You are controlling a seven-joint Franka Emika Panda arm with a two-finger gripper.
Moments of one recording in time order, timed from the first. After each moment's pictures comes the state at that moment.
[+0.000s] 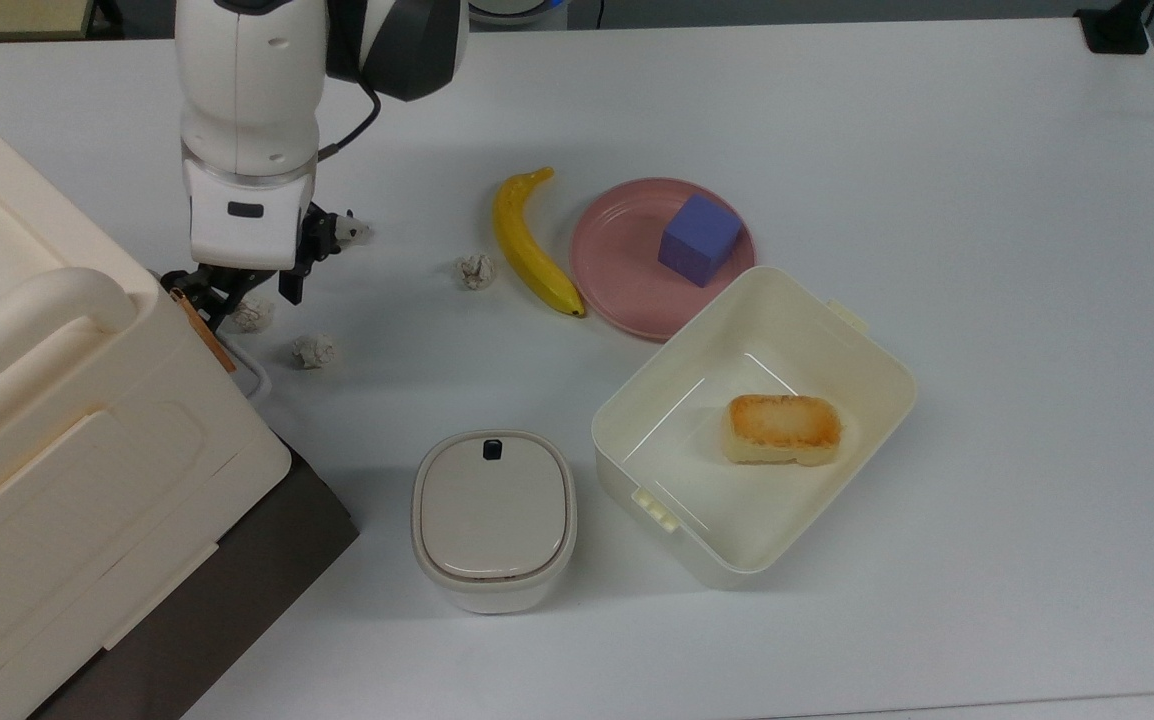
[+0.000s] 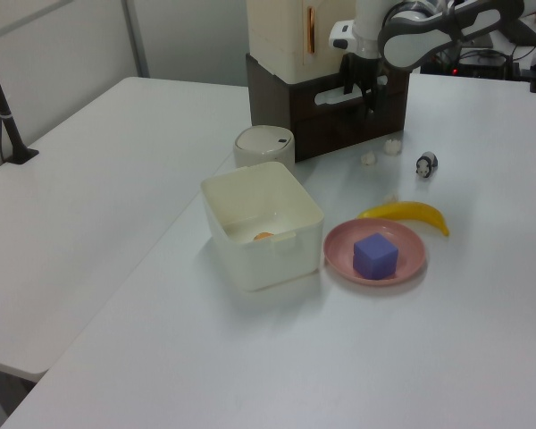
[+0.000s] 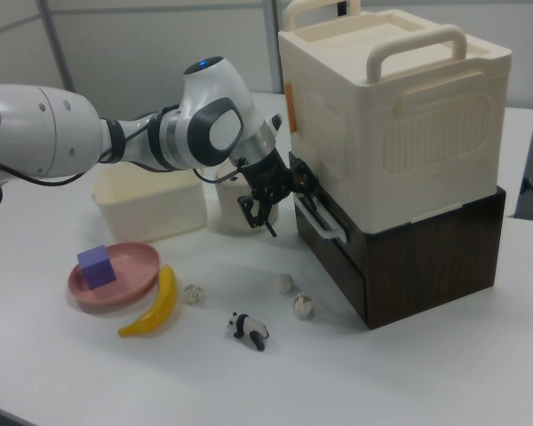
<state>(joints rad) -0.15 0.39 -0.04 -1.61 -0.29 2.25 -0.95</state>
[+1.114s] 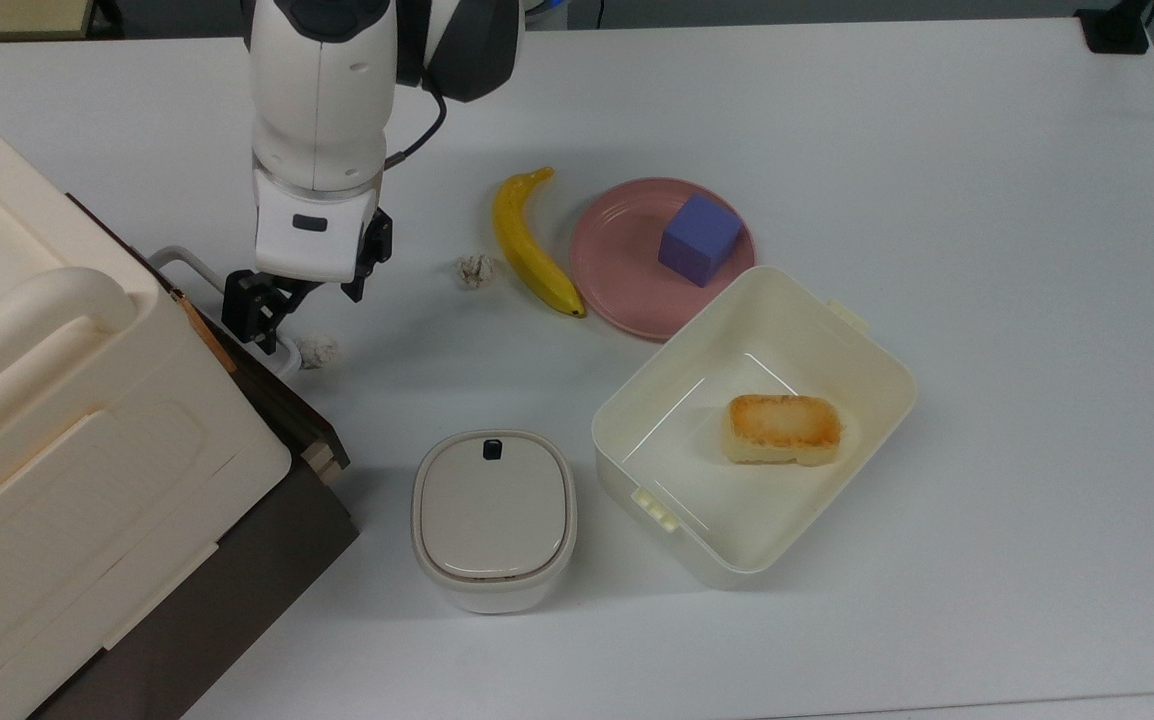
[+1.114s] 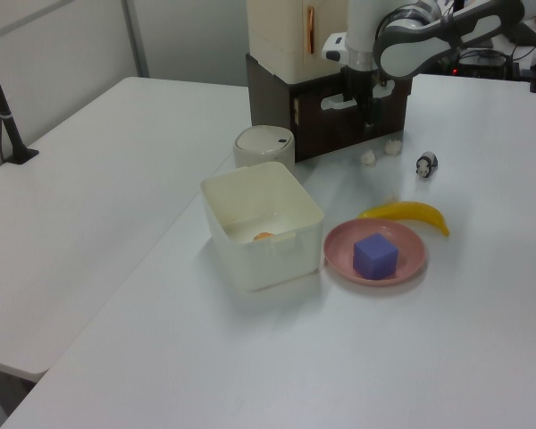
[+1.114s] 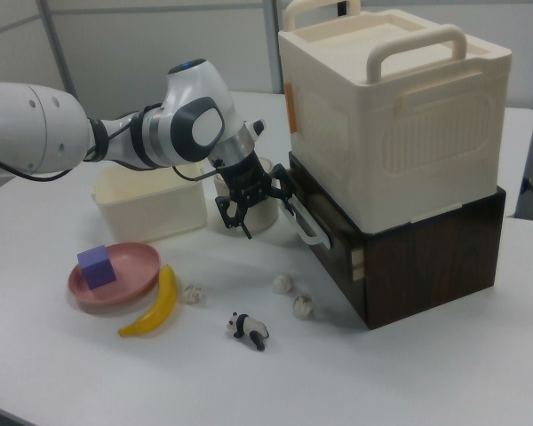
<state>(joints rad) -0.09 0.38 -0.04 -1.63 -0.29 2.17 -0.79</state>
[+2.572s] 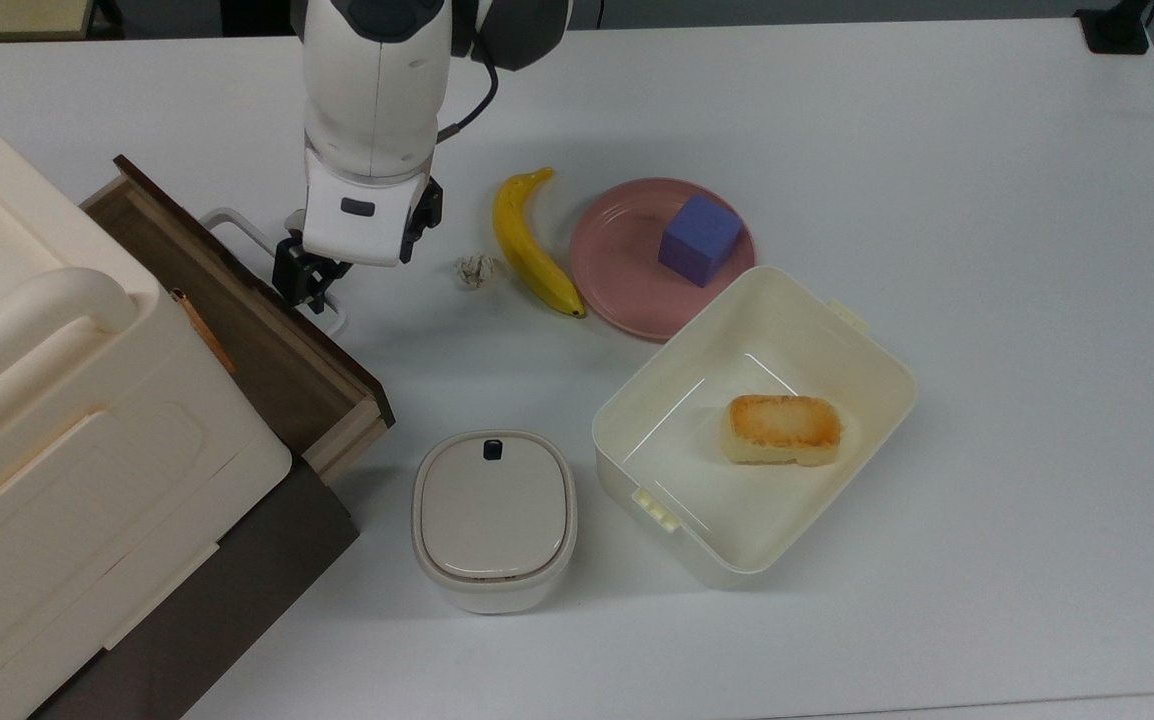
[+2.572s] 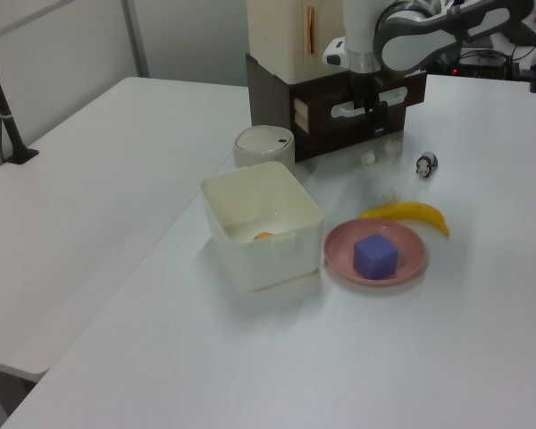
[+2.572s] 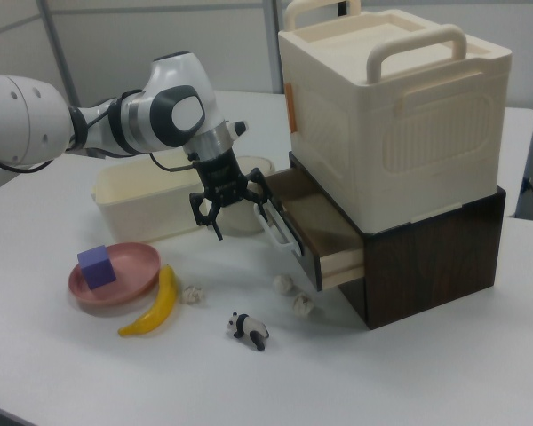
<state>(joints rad) -0.08 0.34 0.03 -1.63 -0.29 1.99 -0.68</state>
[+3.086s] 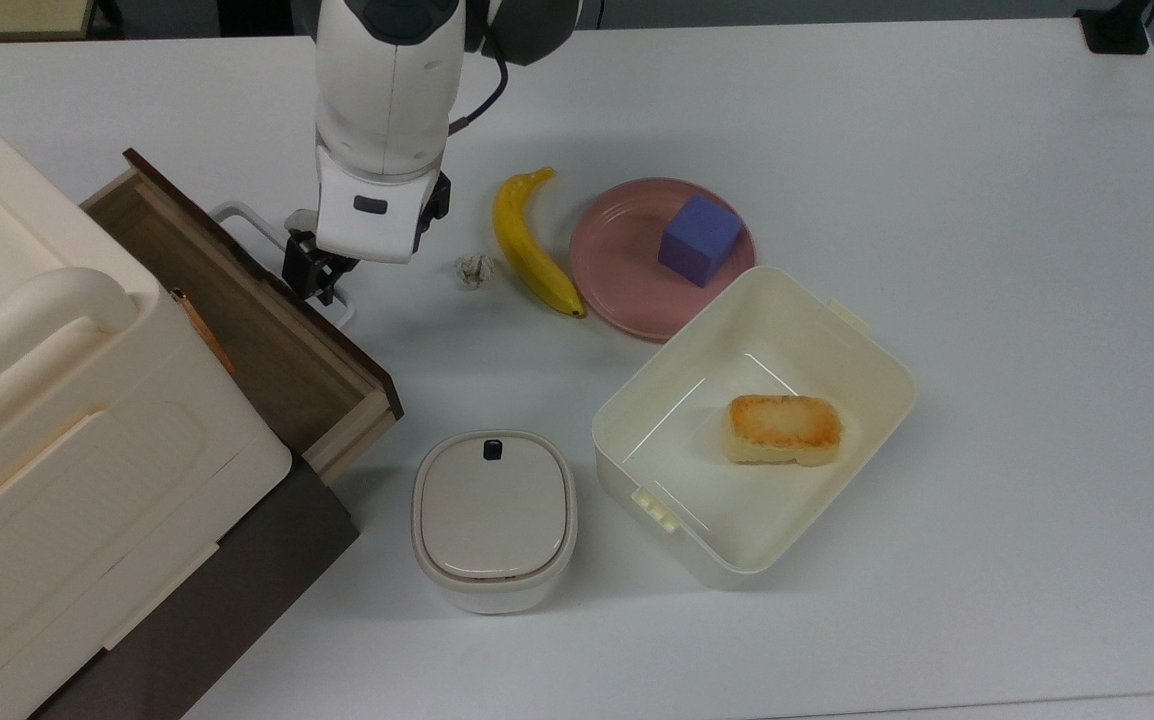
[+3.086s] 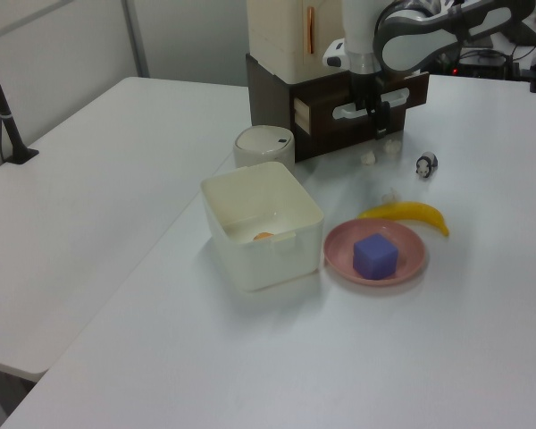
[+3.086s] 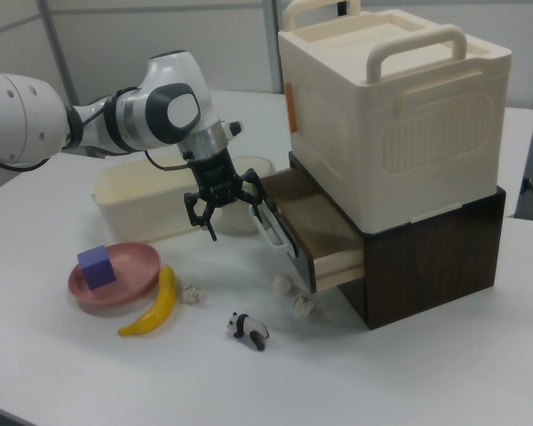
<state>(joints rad) -0.08 0.34 0.05 -1.63 -0.30 1.94 -0.68</state>
